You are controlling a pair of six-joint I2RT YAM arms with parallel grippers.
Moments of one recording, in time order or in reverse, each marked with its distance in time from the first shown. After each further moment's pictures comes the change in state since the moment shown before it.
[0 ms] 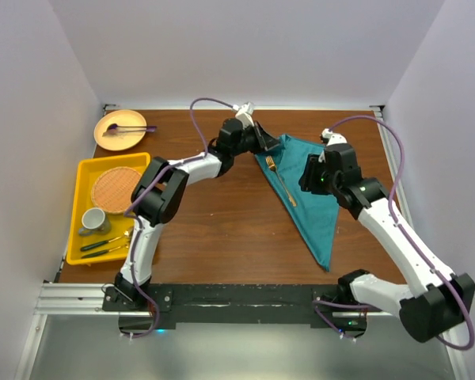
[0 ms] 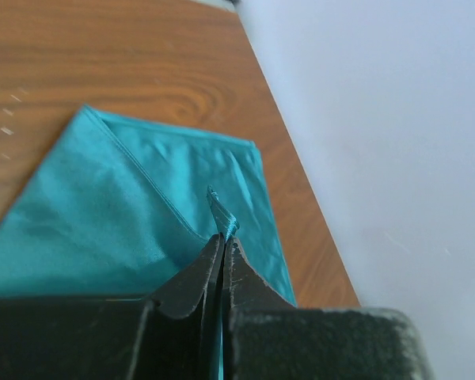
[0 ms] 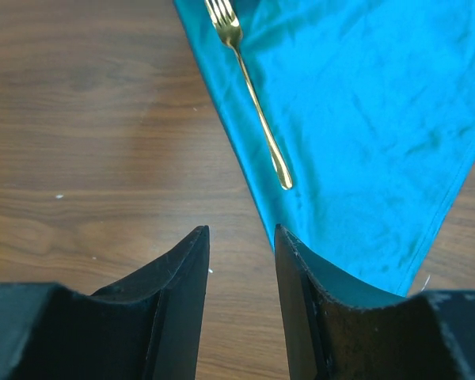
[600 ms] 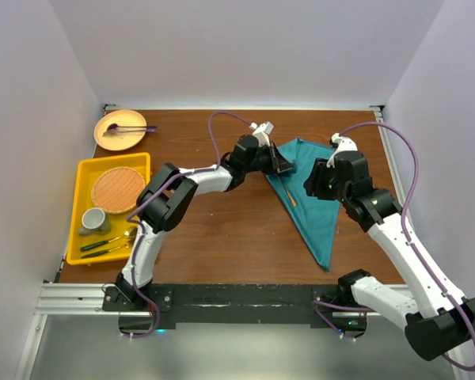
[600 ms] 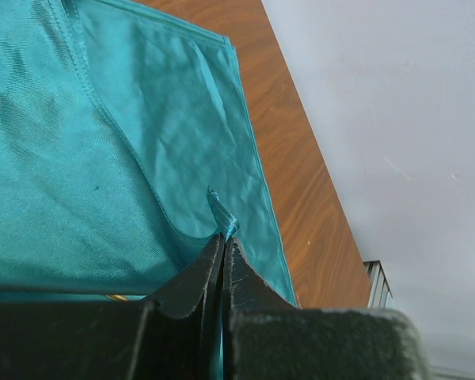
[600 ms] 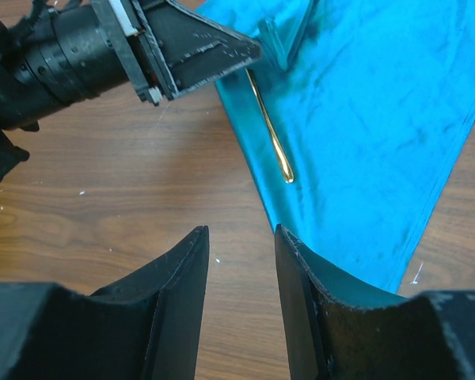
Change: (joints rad) left arm -0.134 -0.042 -0.118 -0.025 0.017 0.012; right arm 0.000 -0.158 -0.021 -0.044 0.006 0.011
